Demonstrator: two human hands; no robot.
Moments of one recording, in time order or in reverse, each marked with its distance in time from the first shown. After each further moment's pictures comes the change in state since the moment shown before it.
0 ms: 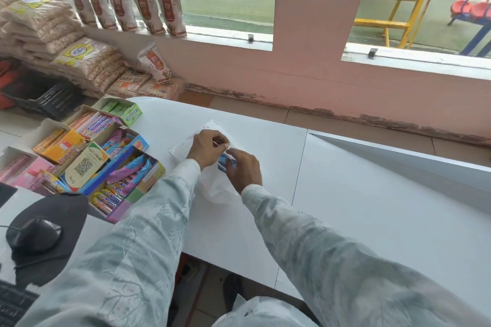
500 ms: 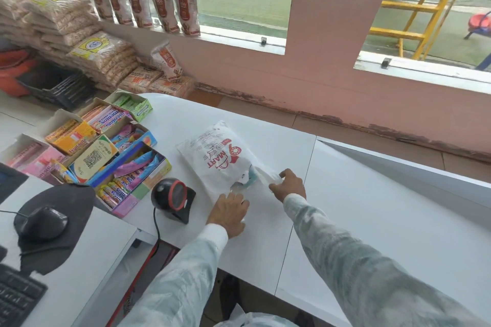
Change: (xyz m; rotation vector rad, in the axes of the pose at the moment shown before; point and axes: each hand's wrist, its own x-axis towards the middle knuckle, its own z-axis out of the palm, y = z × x) left_hand -0.109 -0.057 0.094 1.046 -0.398 0.290; right_hand -0.004 0.103 -0.028 -0.154 -0.224 0.624
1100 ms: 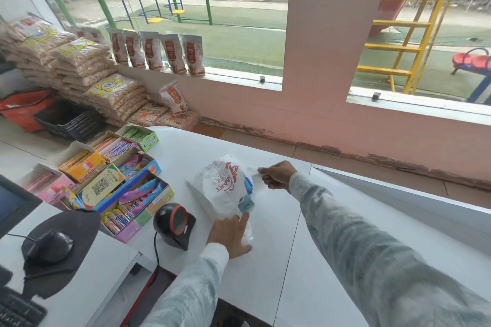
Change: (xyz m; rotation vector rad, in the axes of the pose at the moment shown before) left_hand -0.007 0.008 -0.029 -0.129 -0.094 -0.135; right_hand 0.012 -0.086 -0.085 0.502 -0.336 -0.043
